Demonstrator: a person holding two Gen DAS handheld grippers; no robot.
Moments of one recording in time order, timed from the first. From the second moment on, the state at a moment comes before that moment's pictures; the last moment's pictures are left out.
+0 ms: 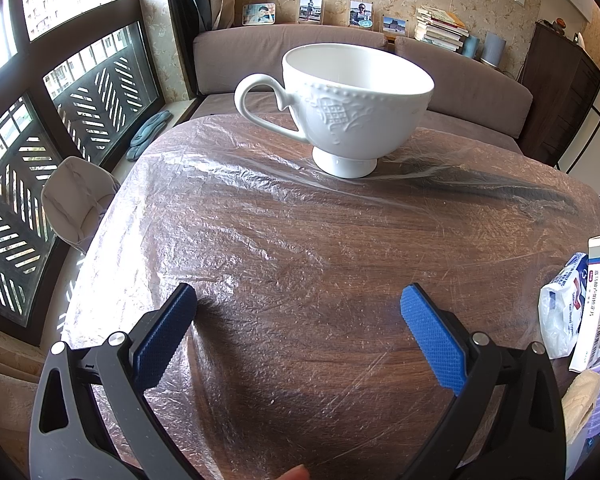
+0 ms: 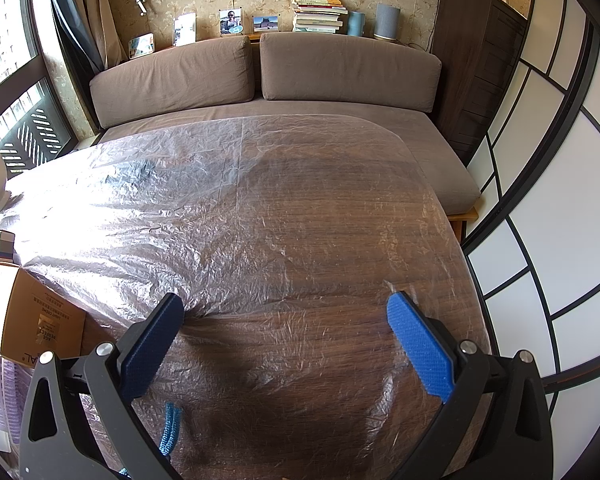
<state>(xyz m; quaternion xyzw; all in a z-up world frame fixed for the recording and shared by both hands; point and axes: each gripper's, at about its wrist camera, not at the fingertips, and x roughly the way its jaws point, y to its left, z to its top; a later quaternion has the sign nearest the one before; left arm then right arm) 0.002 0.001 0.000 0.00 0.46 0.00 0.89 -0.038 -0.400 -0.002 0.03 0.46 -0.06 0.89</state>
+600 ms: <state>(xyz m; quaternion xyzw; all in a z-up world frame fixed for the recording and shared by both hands) -0.073 0.005 0.058 -0.02 0.43 -0.08 0.90 -0.127 -0.393 0.111 0.08 0.40 0.00 0.92</state>
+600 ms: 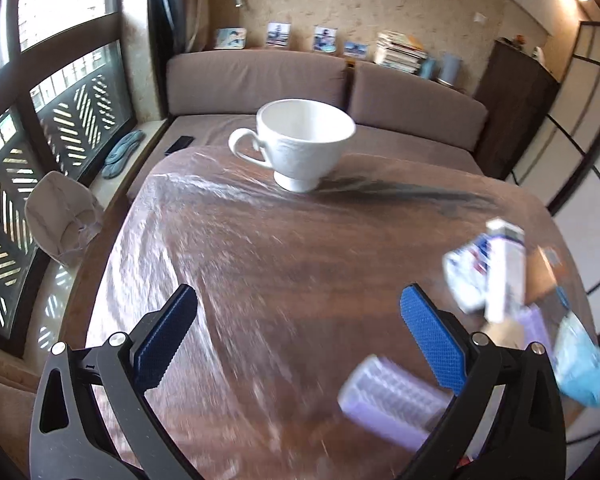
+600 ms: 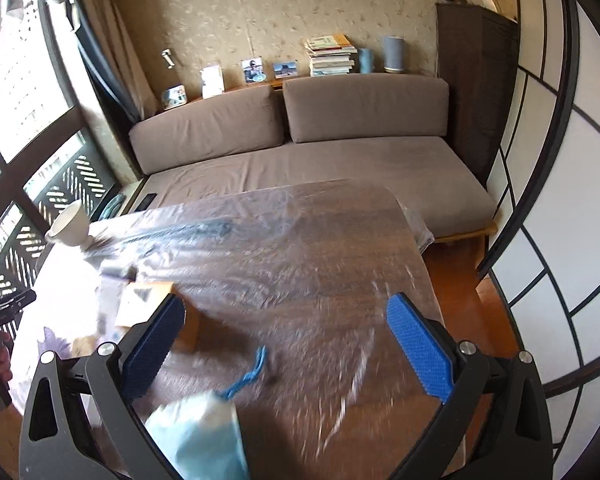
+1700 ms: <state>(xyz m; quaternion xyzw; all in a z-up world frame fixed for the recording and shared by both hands) -0.265 -0.148 0.037 0.10 0.43 -0.18 0.88 -0.187 -0.316 0.050 -0.02 0.45 0.02 0.89</state>
